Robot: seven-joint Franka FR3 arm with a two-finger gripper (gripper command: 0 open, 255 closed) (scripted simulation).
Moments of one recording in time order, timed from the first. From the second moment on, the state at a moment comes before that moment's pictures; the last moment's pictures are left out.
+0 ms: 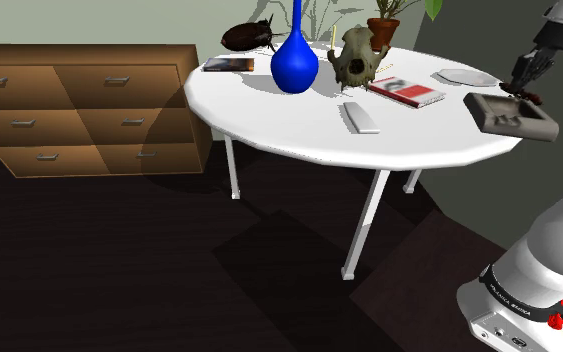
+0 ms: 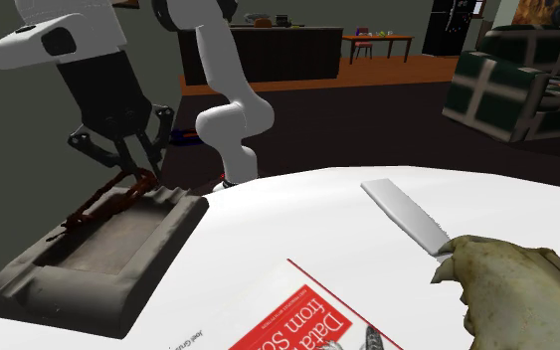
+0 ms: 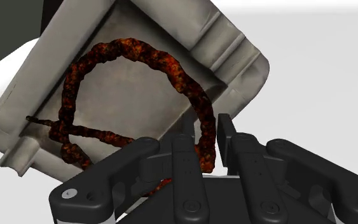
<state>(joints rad) -0.20 -0.39 -0.75 -2.00 -0.09 1.69 -0.58</state>
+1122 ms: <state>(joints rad) -0.21 -0.40 -0.76 -2.12 -0.10 1.80 -0.59</state>
